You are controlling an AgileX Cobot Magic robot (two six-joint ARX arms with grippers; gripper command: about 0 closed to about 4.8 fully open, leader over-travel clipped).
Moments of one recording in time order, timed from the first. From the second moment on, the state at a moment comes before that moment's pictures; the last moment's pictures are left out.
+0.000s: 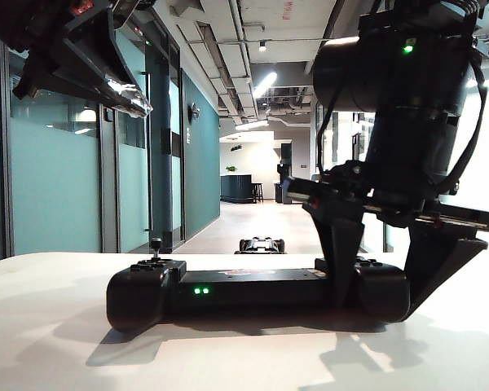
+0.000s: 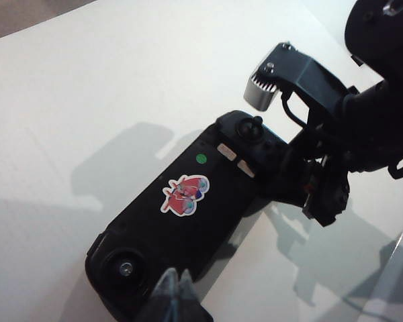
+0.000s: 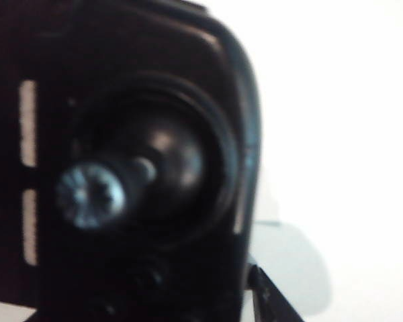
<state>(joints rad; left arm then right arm) -0.43 1.19 0.94 -0.52 0.51 0.03 0.59 1.63 0.97 -0.67 -0.03 0.46</state>
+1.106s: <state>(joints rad) -0.43 1.19 0.94 -0.52 0.52 0.03 0.59 1.63 0.97 -0.63 -0.01 0.43</state>
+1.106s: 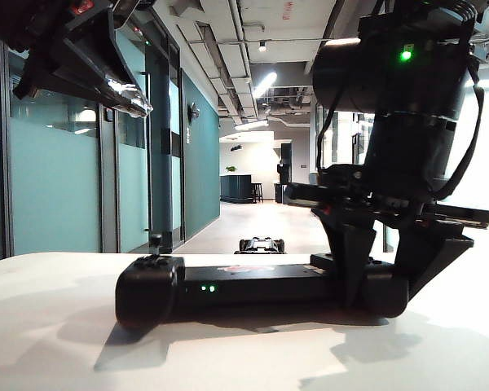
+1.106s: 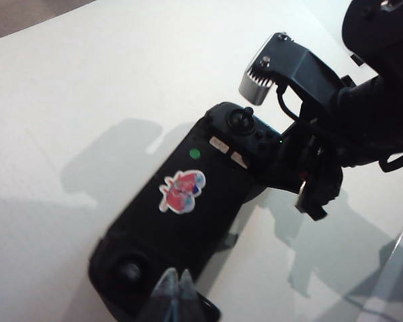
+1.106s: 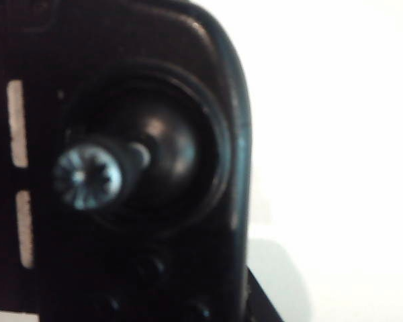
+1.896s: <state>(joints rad) -0.43 1.19 0.82 -0.43 0.58 0.10 0.62 1.63 0.97 -0.66 0.01 0.62</state>
